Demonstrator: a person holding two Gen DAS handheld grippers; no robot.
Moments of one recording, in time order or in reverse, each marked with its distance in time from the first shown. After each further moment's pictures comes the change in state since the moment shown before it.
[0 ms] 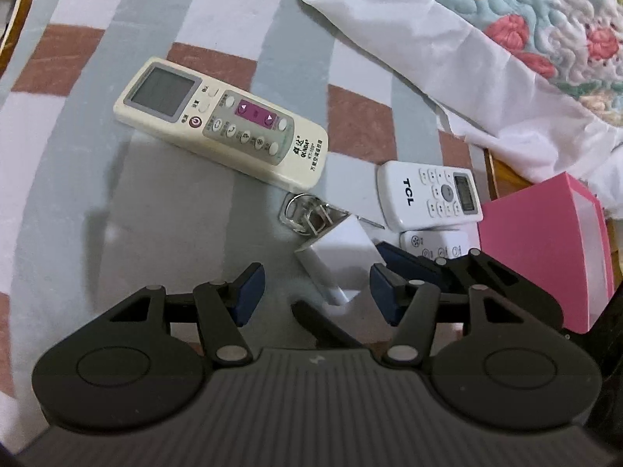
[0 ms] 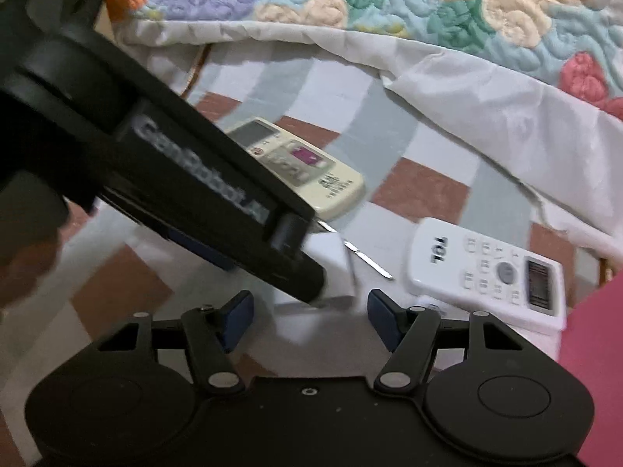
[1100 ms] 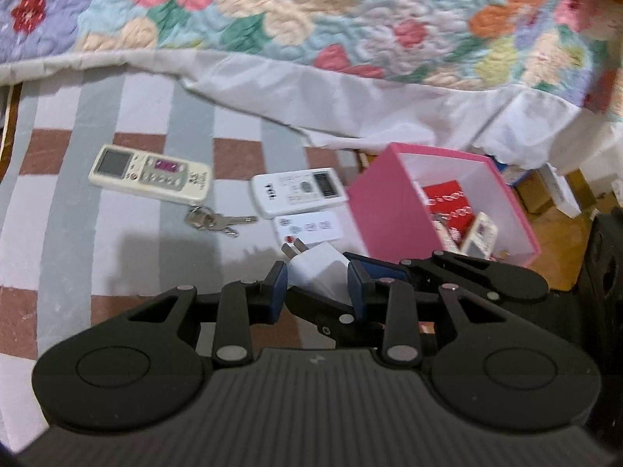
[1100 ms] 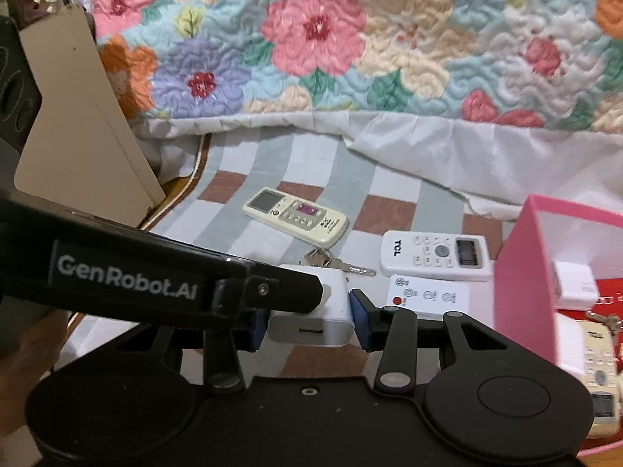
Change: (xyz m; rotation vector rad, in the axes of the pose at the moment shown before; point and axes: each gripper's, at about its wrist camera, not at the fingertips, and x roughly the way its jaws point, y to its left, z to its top) left arm -0.131 -0.086 -0.062 0.260 -0.127 -0.121; right arm -0.153 0.019 -0.001 0.230 -0.094 -0.015
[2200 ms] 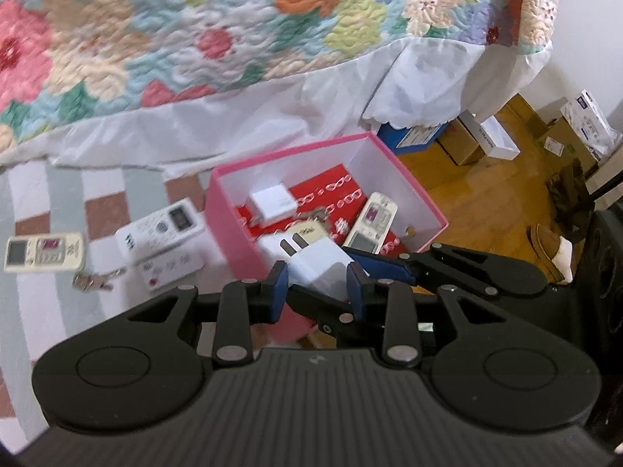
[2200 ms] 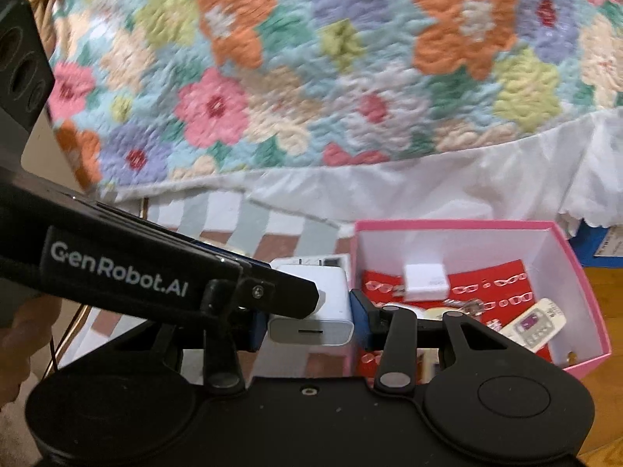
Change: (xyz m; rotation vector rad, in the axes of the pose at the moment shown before) left arm 0.011 -0.168 0.039 0.232 0.088 -0.098; right arm -0.128 -0.086 -0.004 0.164 -0.118 -0.167
